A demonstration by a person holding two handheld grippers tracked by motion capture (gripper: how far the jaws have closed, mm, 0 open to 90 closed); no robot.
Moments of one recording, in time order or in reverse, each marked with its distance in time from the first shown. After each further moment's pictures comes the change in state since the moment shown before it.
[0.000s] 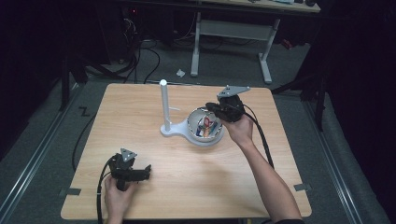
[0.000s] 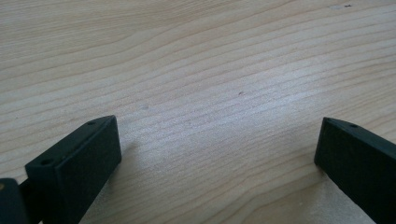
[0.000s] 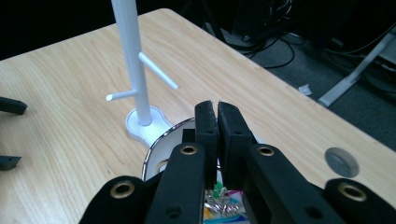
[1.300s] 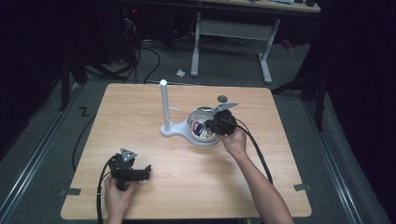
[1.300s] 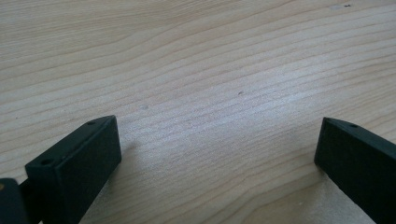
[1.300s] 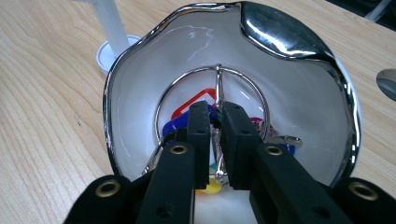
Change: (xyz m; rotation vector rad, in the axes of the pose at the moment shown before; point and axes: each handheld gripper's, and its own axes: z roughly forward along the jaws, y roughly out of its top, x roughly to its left) left arm 0.000 0.000 0.000 0.002 0.000 0.000; right arm -0.002 -0.062 0.056 0.167 -0.001 0.088
